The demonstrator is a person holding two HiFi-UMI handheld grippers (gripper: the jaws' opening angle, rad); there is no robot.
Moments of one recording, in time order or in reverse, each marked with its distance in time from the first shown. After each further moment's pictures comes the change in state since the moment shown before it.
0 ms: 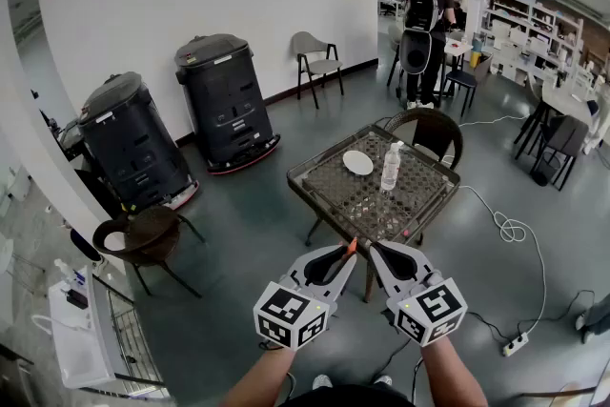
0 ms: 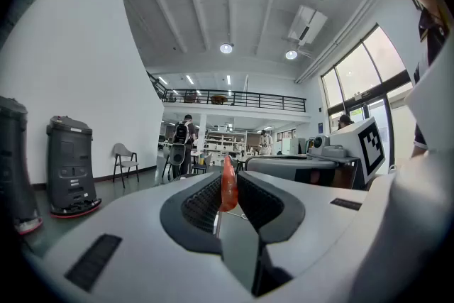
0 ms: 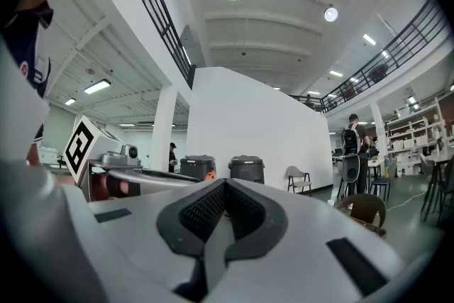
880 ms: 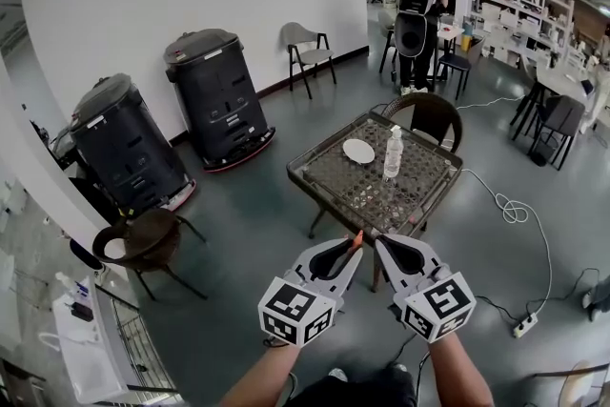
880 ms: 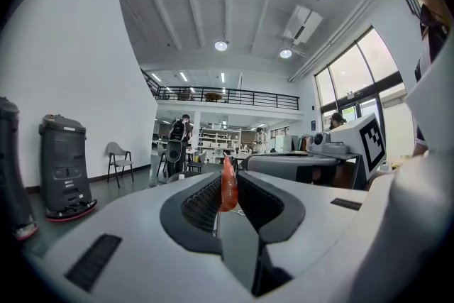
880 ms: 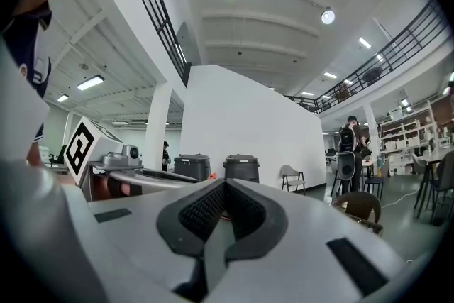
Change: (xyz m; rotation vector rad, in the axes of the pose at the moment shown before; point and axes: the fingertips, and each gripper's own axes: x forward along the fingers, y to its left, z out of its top) left arm -0.009 0.018 -0.009 0.015 0.020 -0.057; right arm 0.015 0.014 -0.008 0.001 0.007 -0.056
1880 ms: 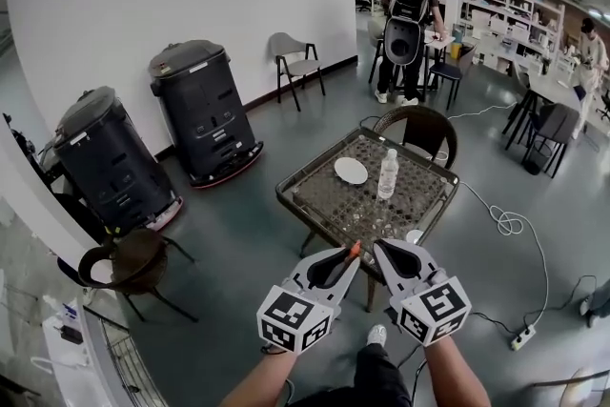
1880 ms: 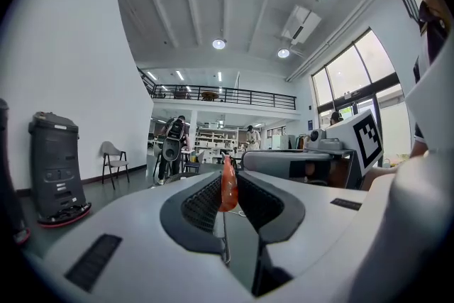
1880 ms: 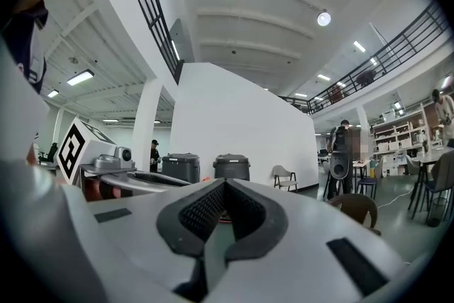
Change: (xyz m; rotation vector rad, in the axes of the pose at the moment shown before) left arm 0.055 0.051 -0.001 0.006 0.009 -0.037; right arm 0.056 -0.059 -0.005 0.006 0.004 -0.064
